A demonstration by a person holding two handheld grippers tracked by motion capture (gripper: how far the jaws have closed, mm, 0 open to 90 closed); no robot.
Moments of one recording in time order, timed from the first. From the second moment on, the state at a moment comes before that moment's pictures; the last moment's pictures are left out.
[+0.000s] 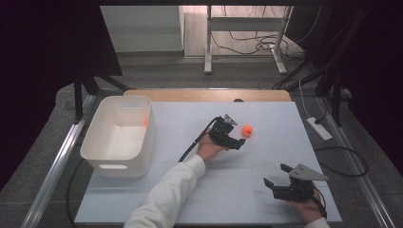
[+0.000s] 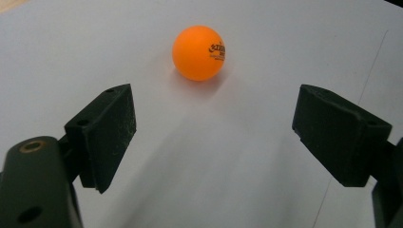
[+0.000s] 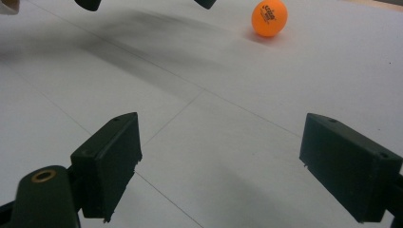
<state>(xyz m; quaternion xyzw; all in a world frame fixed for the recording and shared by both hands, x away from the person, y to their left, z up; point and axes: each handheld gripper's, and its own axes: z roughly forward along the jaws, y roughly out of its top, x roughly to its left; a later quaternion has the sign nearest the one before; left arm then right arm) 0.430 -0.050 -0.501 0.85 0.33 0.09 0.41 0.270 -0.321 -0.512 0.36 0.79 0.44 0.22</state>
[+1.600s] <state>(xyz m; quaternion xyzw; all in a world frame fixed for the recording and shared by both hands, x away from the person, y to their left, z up) 0.459 -0.083 -0.513 0.86 0.33 0.09 0.39 0.267 -0.326 -0.514 0.37 0.79 0.43 0.22</state>
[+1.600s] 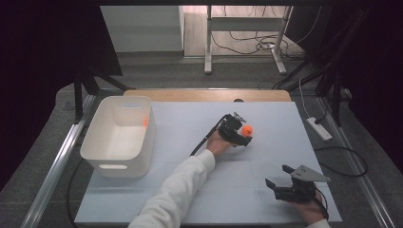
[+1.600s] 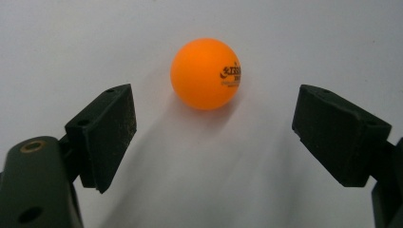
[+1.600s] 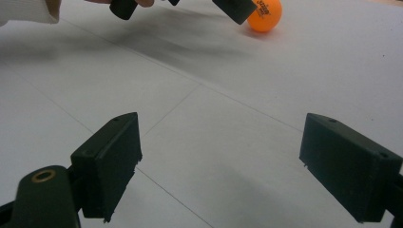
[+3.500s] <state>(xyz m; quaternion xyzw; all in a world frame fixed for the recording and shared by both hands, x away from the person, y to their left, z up) 0.475 -0.095 -0.509 0.86 0.32 0.08 0.40 0.267 -0.329 -0.514 0.37 0.79 0.44 0.22</state>
